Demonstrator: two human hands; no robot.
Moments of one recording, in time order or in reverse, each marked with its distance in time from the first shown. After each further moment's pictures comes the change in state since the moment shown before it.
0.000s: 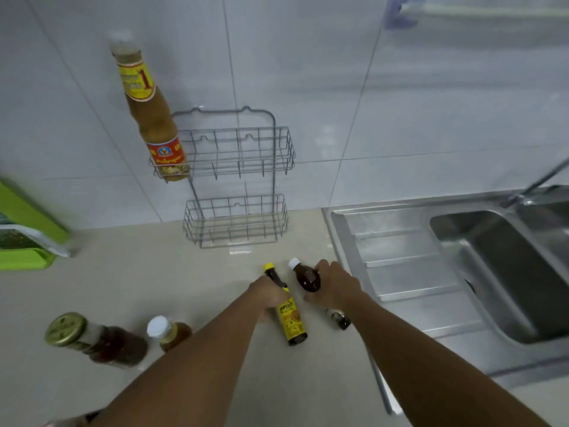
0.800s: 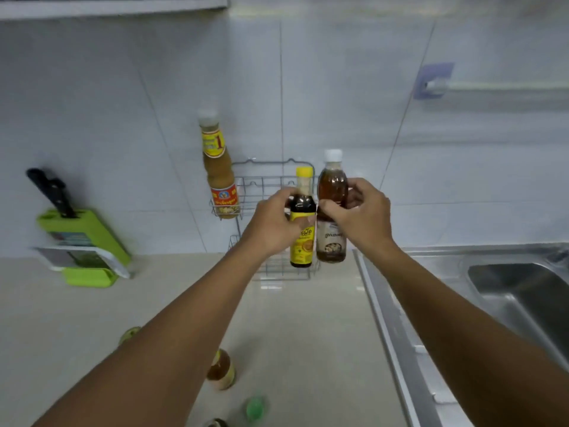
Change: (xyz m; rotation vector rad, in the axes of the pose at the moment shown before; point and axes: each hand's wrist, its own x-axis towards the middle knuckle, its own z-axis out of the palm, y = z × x) left_hand -0.116 0.095 -0.139 -0.060 0.483 0.799; right_hand -0.037 -0.099 -0.173 0.866 0.707 -0.415
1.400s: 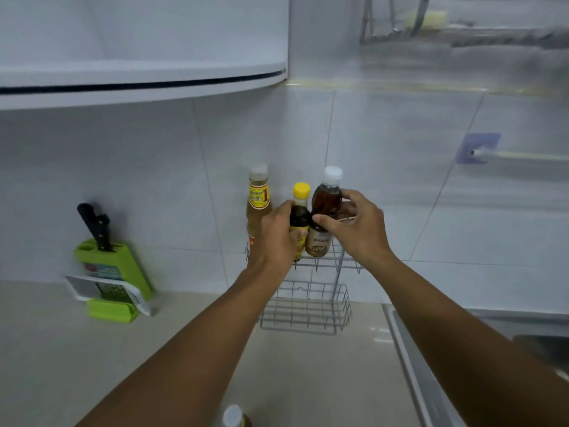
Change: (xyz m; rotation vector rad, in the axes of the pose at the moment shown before) left_hand 0.054 -0.017 -0.064 0.191 0.341 0.163; right_hand 0.066 -0.058 0.071 0.012 -0.101 -0.149
